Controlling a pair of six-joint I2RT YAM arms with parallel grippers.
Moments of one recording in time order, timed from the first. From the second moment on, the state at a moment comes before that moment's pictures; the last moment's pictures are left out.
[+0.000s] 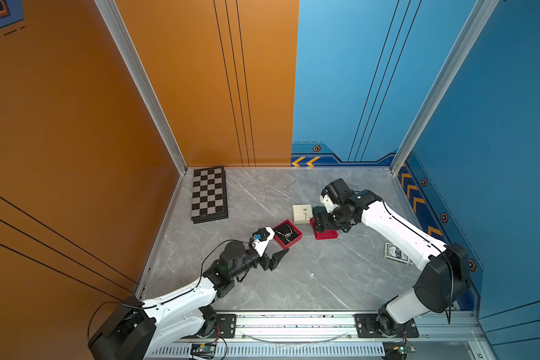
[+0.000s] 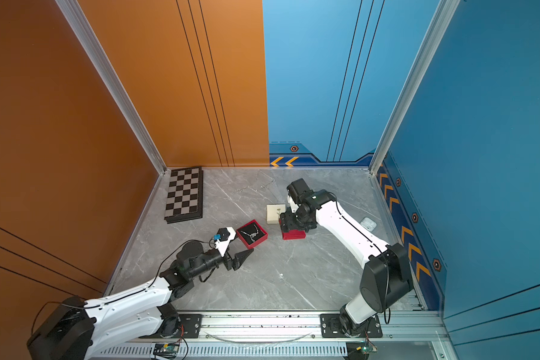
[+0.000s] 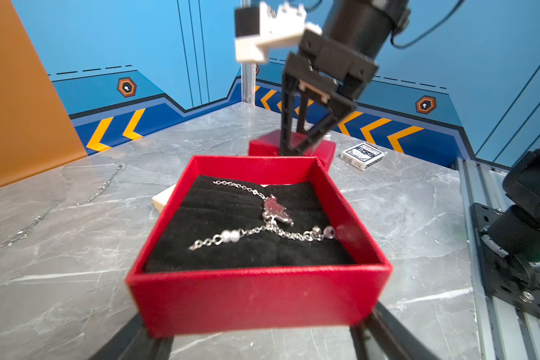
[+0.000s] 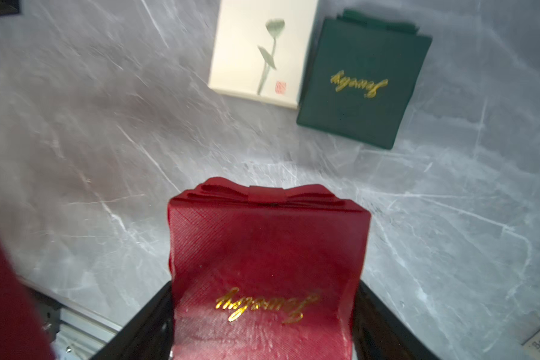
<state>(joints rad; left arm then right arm) -0.69 0.98 0.25 0.58 0.22 -0.03 0.53 1.56 1.30 -0.97 -0.08 0.35</state>
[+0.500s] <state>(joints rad) -0.65 0.96 0.25 0.56 0.21 -0.06 0.74 1.72 1.11 -0.72 0.08 0.50</state>
